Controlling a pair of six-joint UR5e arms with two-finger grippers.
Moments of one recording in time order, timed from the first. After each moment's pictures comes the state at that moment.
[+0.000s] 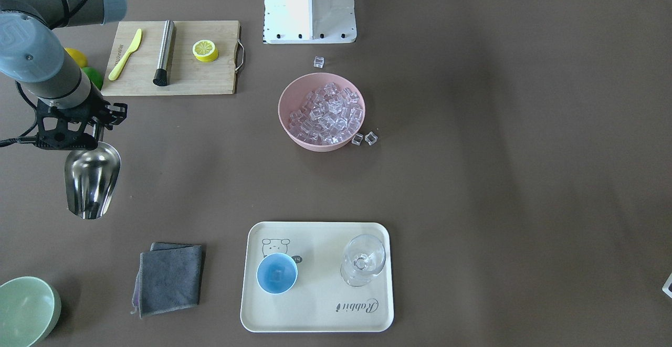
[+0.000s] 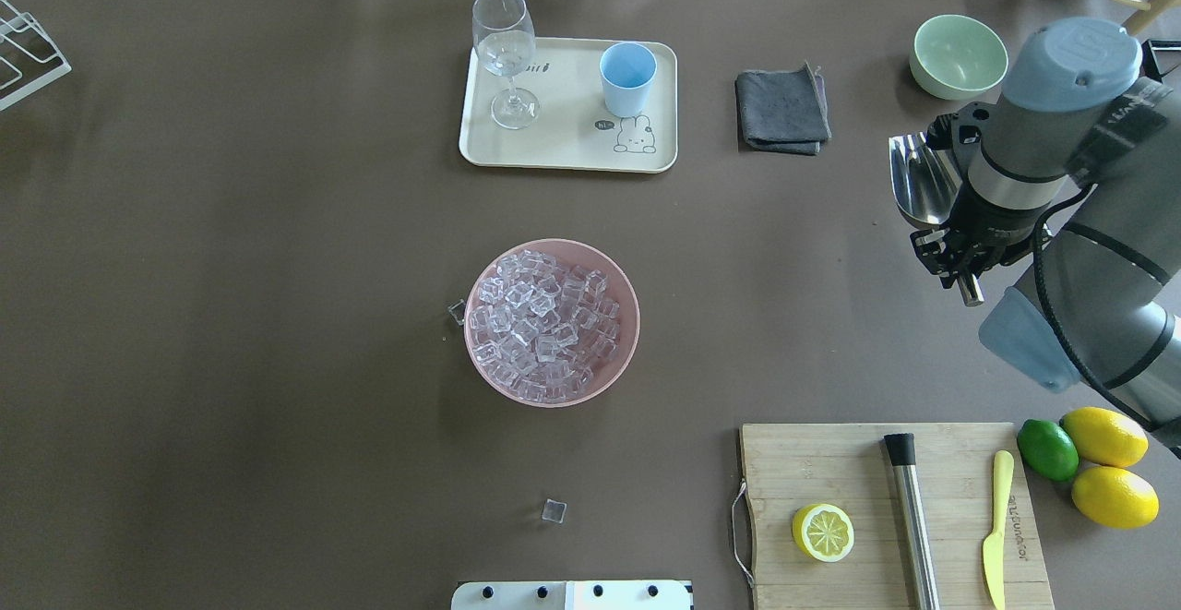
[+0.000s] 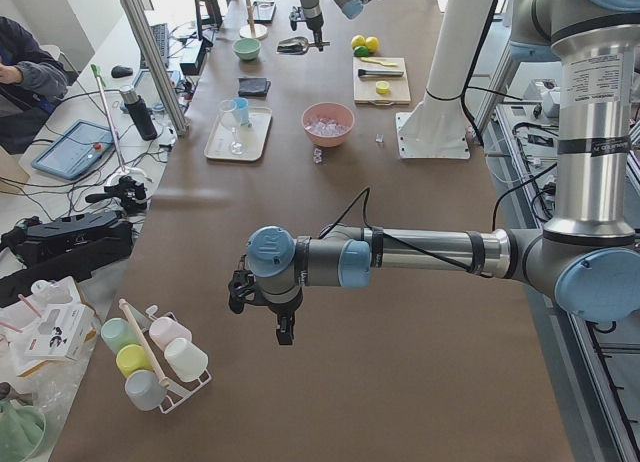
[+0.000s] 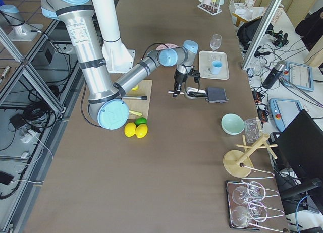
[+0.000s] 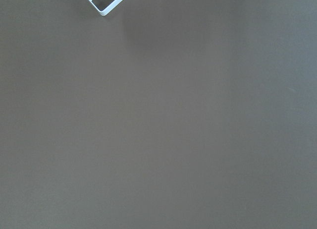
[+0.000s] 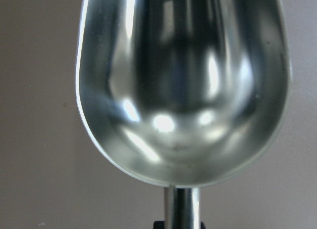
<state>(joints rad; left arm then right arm) -1.56 -1.51 -1.65 -1.55 -2.39 -0.03 0.87 -1.32 1.89 -1.89 2.11 0.67</state>
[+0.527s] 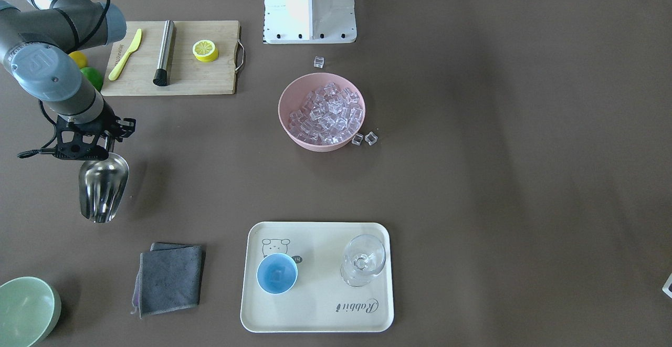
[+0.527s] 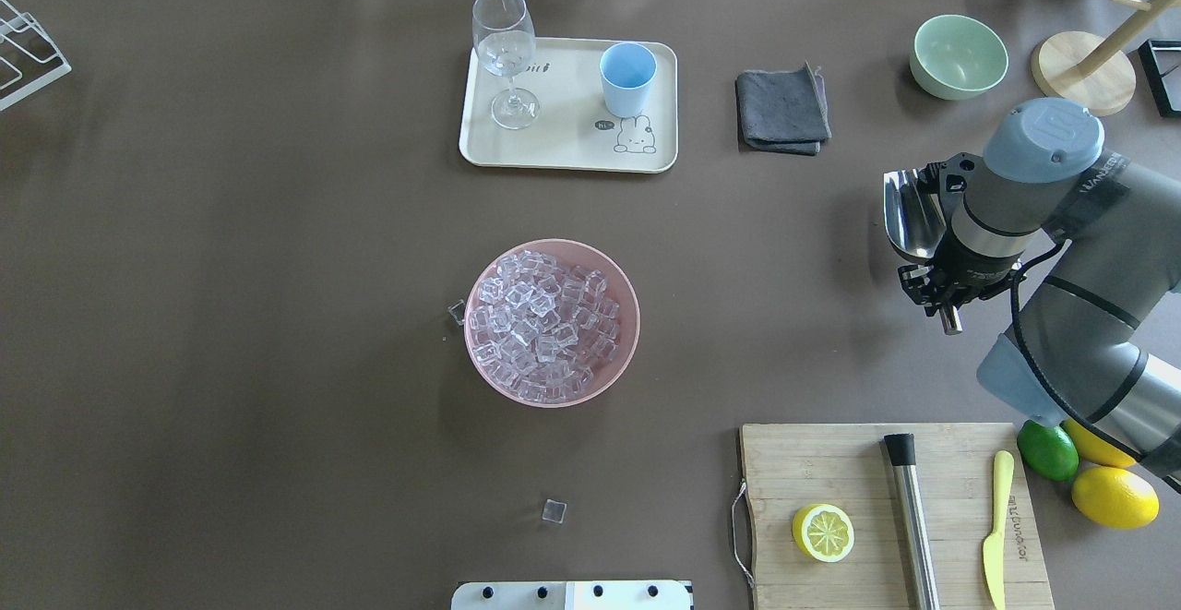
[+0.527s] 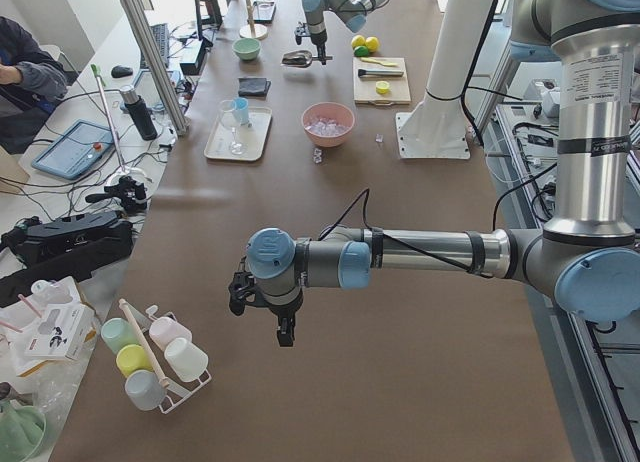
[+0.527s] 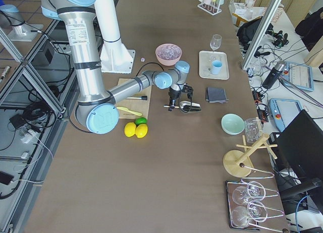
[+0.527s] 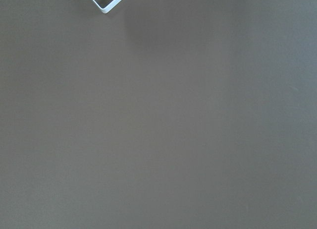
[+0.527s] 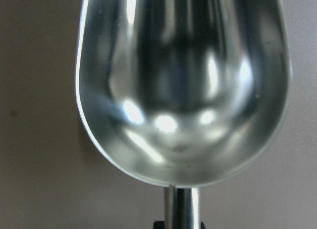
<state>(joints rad) -1.56 -1.51 -1.64 -1.55 -2.38 -0.03 0.80 -1.39 1.76 -1.62 2.10 0.81</state>
